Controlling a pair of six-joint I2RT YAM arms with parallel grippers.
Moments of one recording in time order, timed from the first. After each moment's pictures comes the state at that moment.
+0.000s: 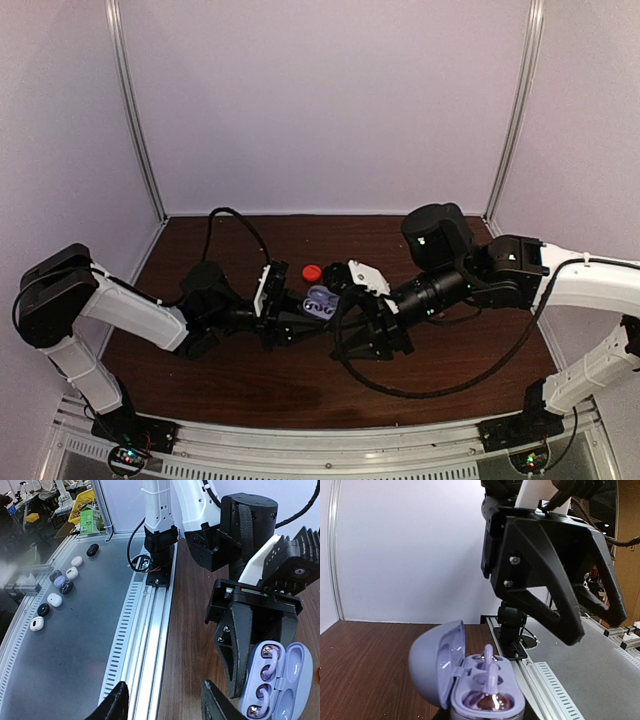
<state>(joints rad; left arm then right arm) -0.92 1.64 0.60 1.20 0.81 -0.17 1.13 1.31 1.19 -0.43 -0.53 -0.20</state>
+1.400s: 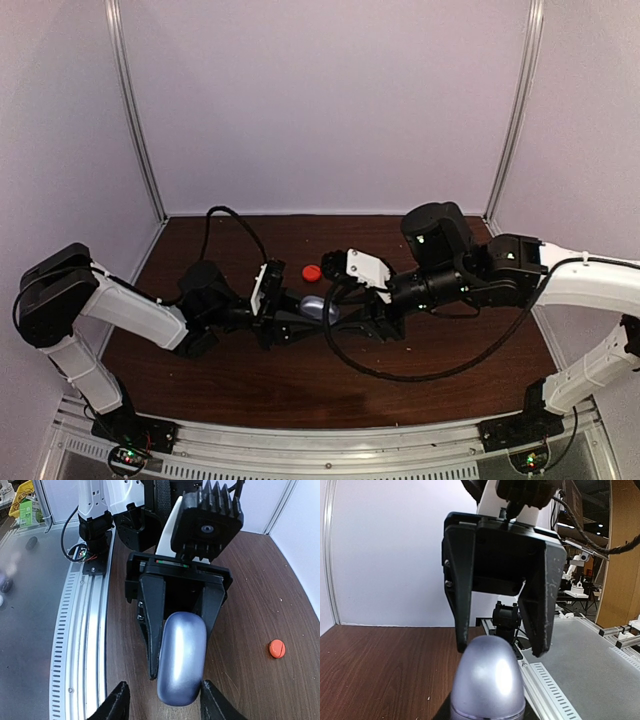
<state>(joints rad) -0.90 1.64 0.60 1.23 0.85 -0.20 1.14 1.32 1.19 -0.43 -0.24 -0.25</state>
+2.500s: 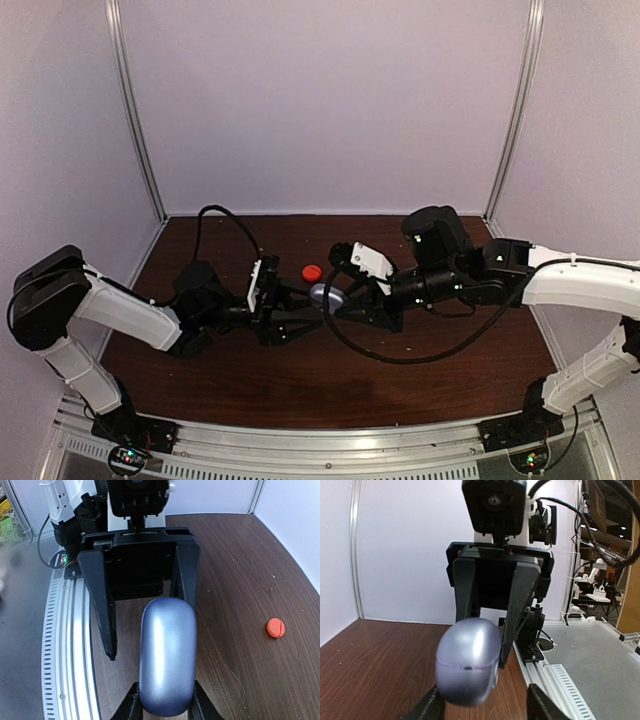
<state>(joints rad) -0.89 1.60 0.57 1.20 0.75 -0.16 1.05 1.33 1.12 -0.35 -0.24 -0.18</state>
